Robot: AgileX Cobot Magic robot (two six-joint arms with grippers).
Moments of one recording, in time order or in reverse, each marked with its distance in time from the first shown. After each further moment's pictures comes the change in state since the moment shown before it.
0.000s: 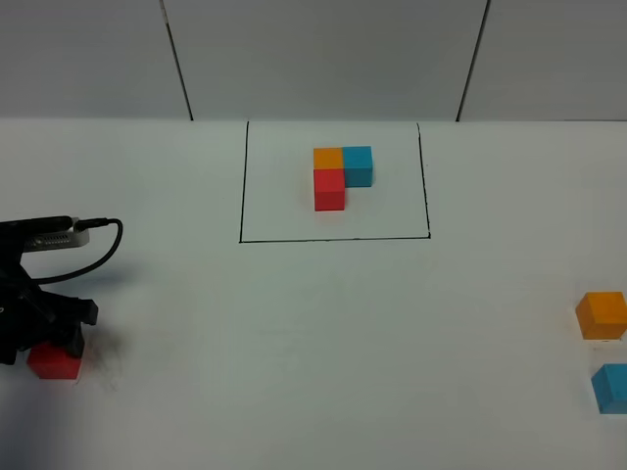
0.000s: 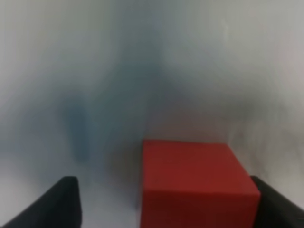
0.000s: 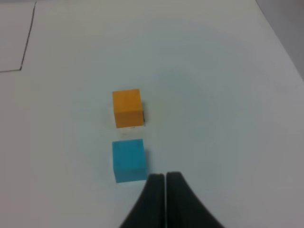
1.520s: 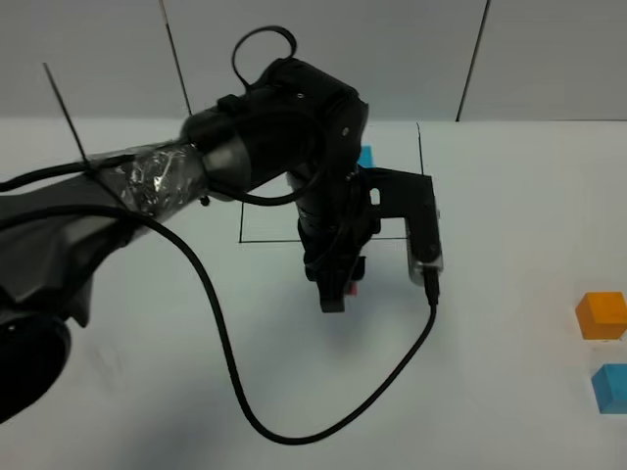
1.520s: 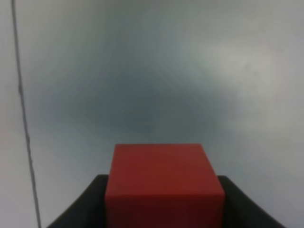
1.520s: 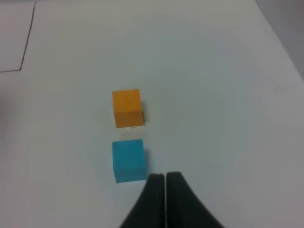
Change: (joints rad) left arm -0.771 0.406 -1.004 0.042 0.532 0.881; right arm 0.000 0.000 0.000 0.000 0.000 0.000
